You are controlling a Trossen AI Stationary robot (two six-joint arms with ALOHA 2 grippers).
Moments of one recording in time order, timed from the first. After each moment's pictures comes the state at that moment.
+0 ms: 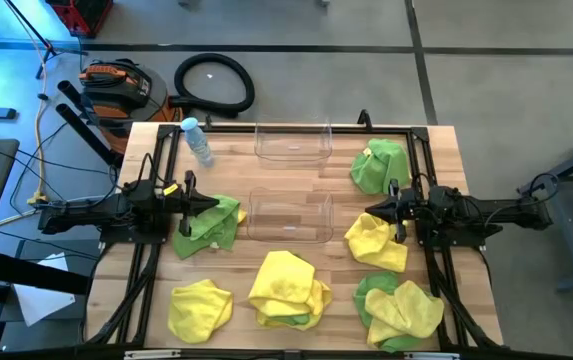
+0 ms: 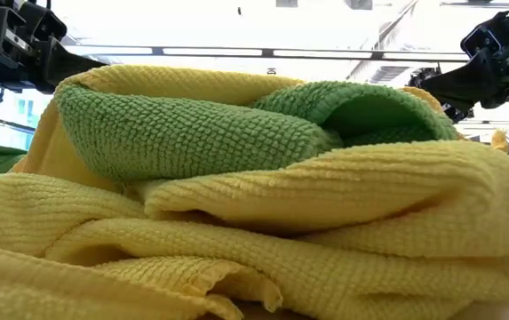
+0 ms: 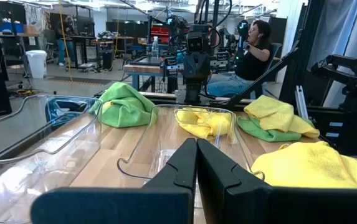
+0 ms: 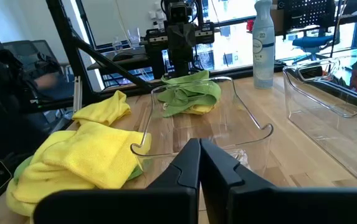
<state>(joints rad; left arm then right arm) 0.09 0.01 0.01 0.02 0.02 -0.04 0.01 0.07 0.02 -0.01 0.01 0.16</state>
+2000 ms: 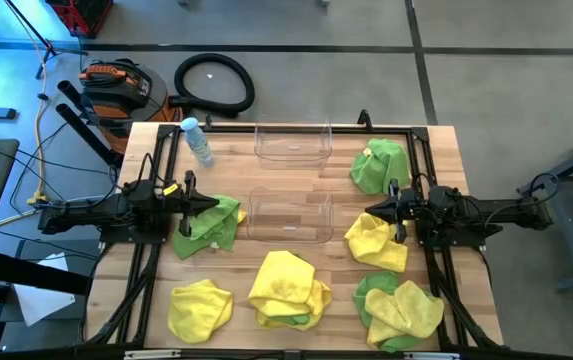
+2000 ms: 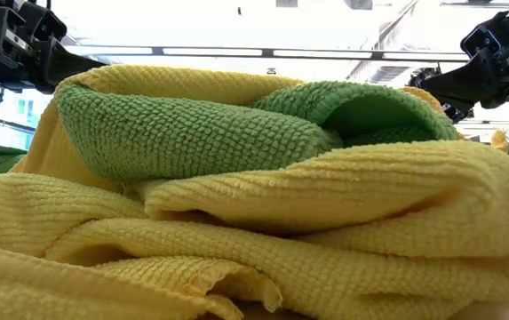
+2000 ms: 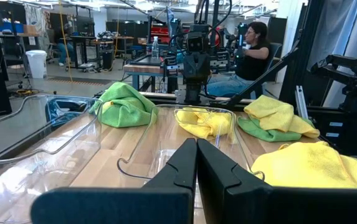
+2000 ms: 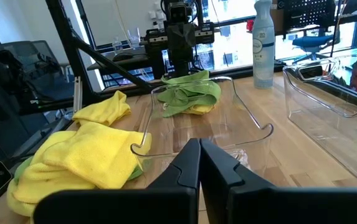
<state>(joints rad) 0.09 0.01 0.01 0.02 0.02 -0.04 0.01 0.07 0.02 -0.01 0.01 0.16</state>
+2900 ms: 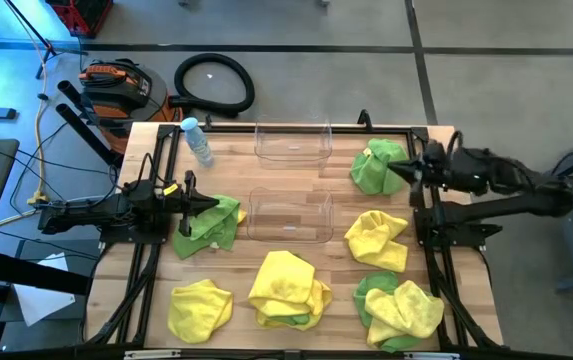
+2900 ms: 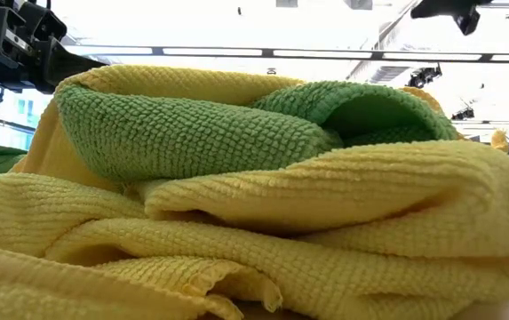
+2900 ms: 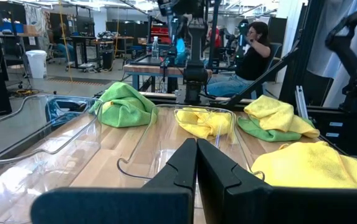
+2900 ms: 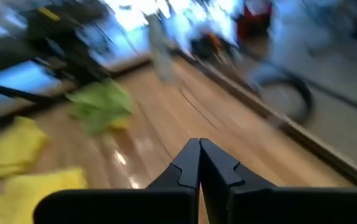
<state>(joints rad) 0.09 0.01 0.01 0.02 0.02 -0.04 0.01 0.60 0.95 -0.80 0.41 0.37</state>
